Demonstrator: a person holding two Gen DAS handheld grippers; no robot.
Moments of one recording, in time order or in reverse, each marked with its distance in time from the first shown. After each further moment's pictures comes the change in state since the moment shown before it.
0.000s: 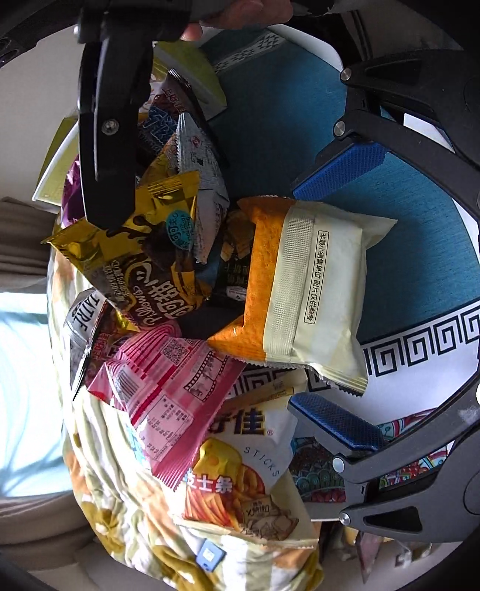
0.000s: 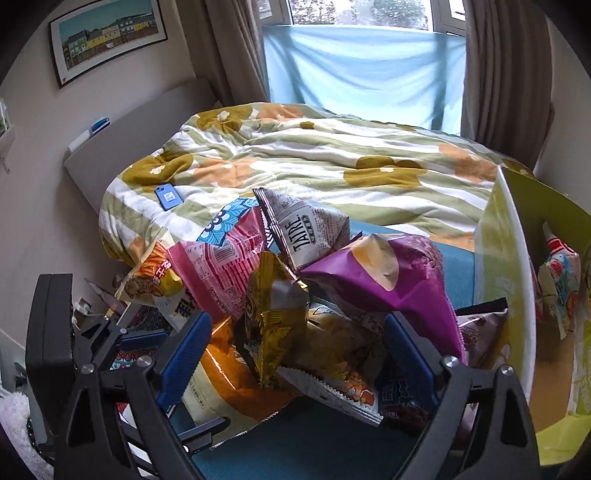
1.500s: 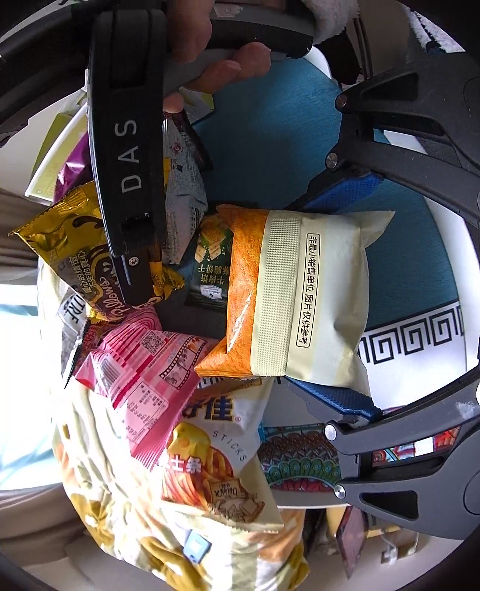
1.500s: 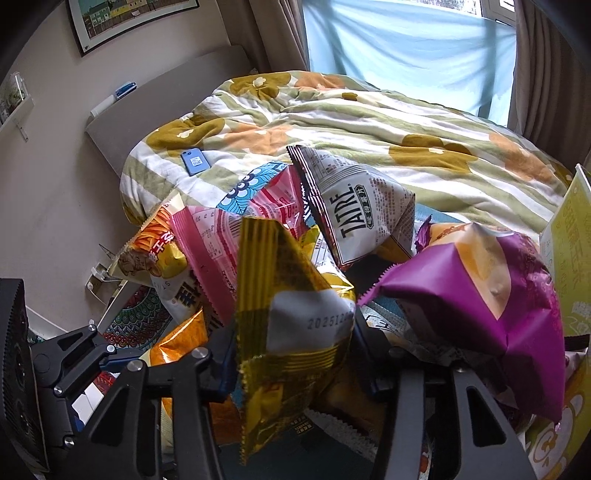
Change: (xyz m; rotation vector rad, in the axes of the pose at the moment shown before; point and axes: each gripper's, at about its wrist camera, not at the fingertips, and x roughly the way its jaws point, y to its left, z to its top) left arm -0.018 0.000 0.005 -0.020 0.043 0.032; right arm 0.059 0.011 0.004 -0.069 0.100 0.119
